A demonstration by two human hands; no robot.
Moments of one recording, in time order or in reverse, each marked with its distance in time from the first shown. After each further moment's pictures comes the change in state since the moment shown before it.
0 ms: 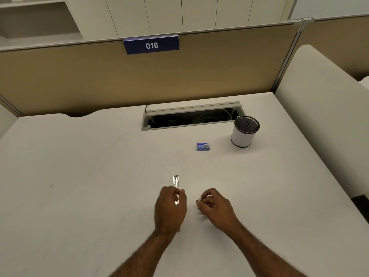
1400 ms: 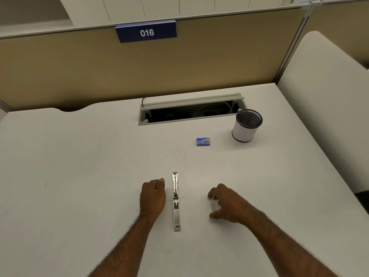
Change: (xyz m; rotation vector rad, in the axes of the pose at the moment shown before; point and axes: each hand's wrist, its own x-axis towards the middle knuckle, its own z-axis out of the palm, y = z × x) left_hand 0.053 -0.048 -0.005 -0.036 -0.166 -0.273; right_hand 0.025 -0.007 -0.041 -0.726 -0.356 -0.048
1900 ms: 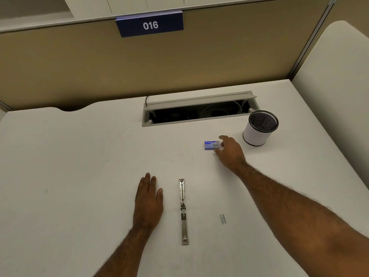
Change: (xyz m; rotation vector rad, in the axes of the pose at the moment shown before) left_hand 0.036 -0.047 -0.006 0.390 0.007 0.277; right_hand 0.154 0.005 -0.071 0.204 0.561 0.109
